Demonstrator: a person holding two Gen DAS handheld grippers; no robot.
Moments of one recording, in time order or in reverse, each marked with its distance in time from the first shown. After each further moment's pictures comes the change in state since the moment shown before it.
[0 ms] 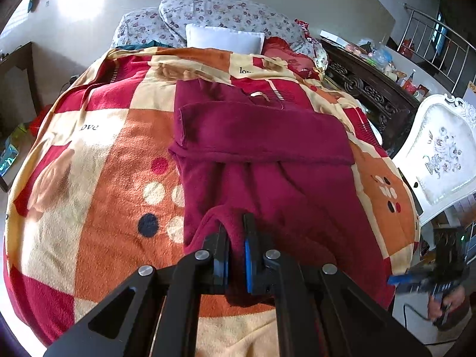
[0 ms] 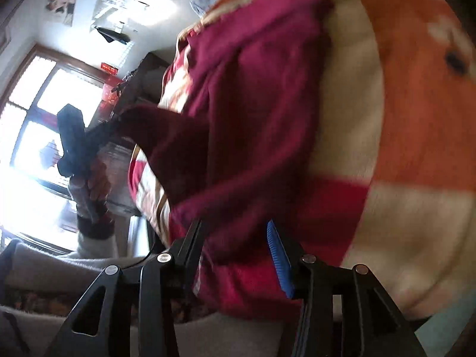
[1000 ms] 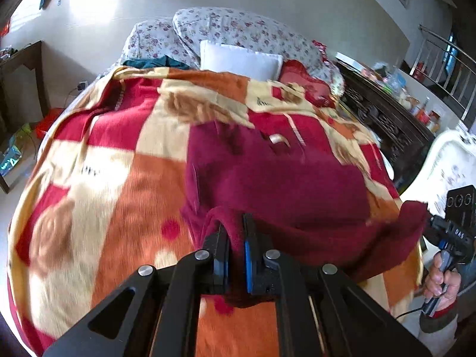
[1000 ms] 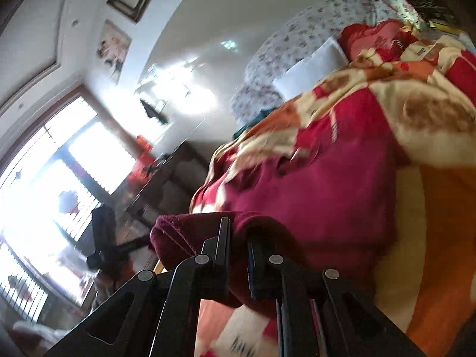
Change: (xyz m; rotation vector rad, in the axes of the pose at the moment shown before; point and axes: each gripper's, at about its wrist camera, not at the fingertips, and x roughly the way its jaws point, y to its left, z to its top) left arm 0.031 0.025 0.094 -0.069 -0.074 0.037; right arm -0.035 0.039 0.209 -0.156 -0.518 0.084
